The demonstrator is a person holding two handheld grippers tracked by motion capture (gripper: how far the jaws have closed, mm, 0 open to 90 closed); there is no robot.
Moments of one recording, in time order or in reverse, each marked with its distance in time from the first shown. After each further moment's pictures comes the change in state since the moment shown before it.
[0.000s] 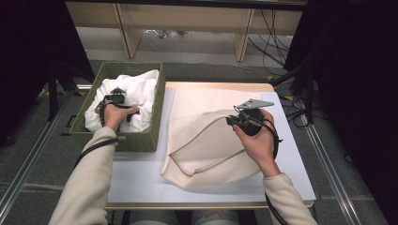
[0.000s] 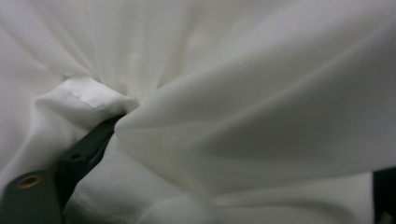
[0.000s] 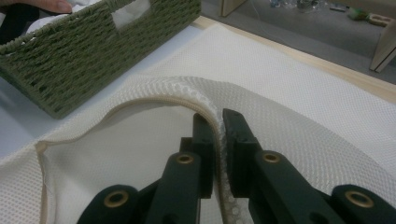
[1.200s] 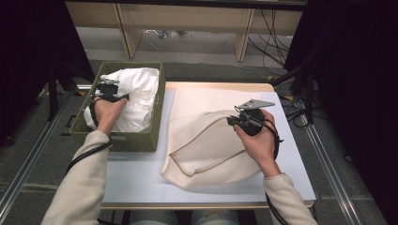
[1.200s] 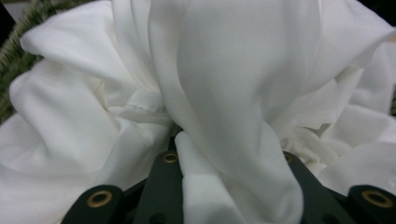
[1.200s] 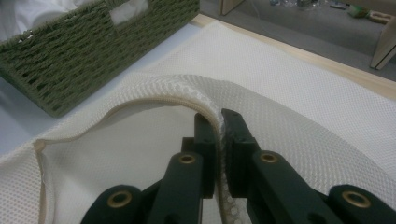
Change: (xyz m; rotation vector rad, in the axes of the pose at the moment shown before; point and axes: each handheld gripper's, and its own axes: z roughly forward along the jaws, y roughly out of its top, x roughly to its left) left arm -0.002 0.008 -0.070 -0.386 -0.071 0.159; right arm 0.000 -0.002 -0.001 0.010 -0.016 0.020
